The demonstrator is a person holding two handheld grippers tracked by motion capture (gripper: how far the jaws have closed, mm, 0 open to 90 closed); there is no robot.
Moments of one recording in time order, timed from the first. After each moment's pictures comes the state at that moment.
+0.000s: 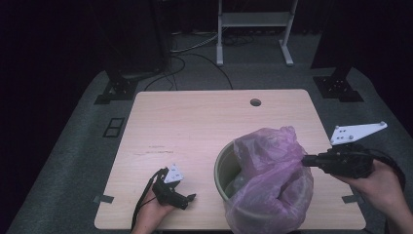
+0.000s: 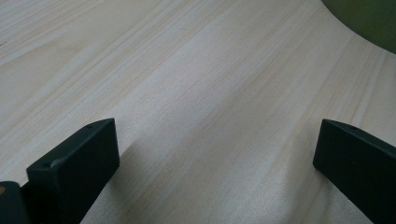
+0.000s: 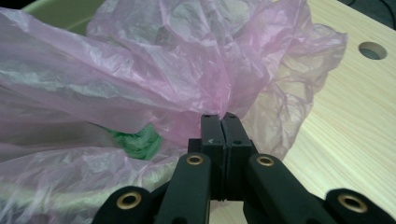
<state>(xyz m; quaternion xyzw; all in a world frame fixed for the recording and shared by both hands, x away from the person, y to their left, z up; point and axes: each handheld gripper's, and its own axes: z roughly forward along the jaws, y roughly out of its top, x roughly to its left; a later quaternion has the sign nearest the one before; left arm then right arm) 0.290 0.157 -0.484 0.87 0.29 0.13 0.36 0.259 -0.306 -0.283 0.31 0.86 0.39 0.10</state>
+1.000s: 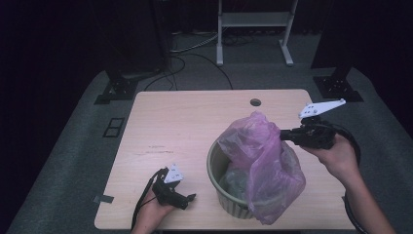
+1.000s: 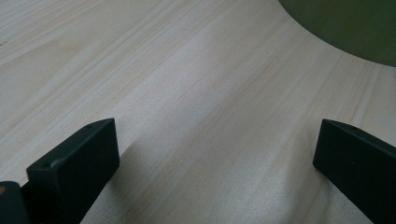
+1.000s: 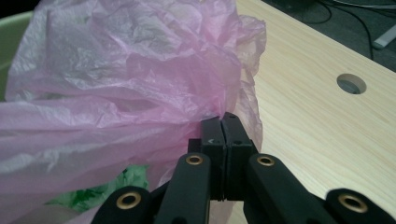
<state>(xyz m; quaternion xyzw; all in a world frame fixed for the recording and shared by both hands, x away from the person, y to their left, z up) 0.290 0.157 -0.484 0.87 0.30 0.13 0.37 0.335 -0.268 -0.295 0.32 0.85 0.41 0.13</state>
